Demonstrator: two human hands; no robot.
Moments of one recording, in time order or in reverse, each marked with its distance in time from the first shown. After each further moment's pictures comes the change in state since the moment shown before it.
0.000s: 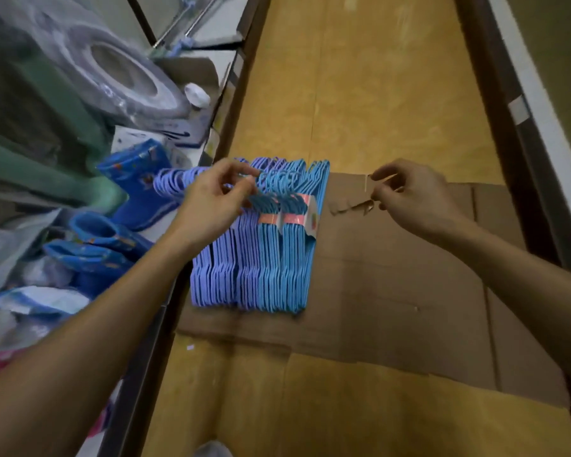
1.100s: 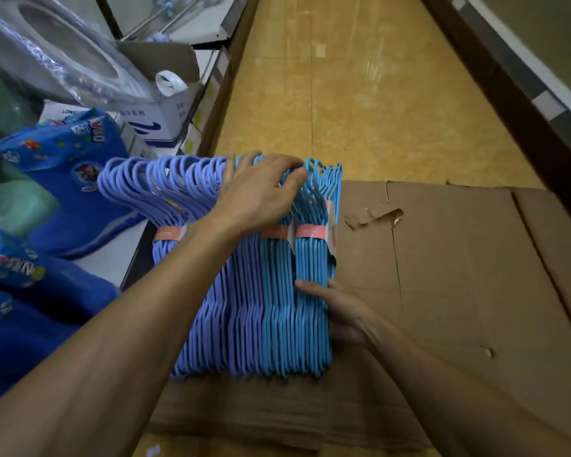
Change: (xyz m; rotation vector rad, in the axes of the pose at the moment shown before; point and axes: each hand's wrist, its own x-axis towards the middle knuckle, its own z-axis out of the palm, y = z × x) left_hand 0.117 -0.132 0.076 0.555 -0.109 0.332; right_hand 0.024 0.086 0.285 1.217 -0.505 0.610
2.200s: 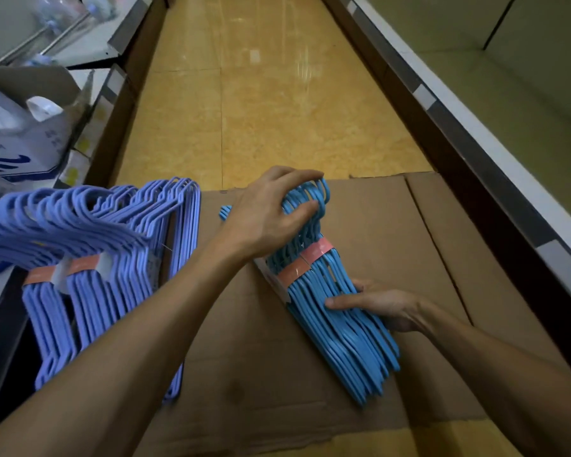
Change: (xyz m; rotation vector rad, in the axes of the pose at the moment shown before) left_hand 0.022 0.153 0.078 -0.200 -0.044 0.286; right_hand -0.107 -0.066 -0.184 -0.411 0.039 0.051
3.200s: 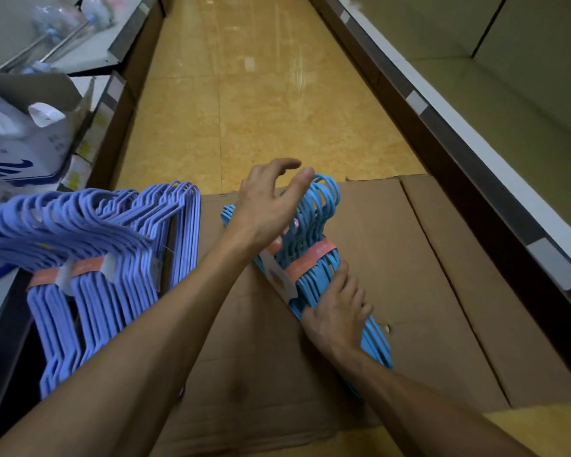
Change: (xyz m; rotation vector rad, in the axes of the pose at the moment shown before) left_hand 0.003 0.000 0.004 -0.332 0.158 -0.210; right_hand 0.034 0.024 0.105 -0.868 1.121 -0.115
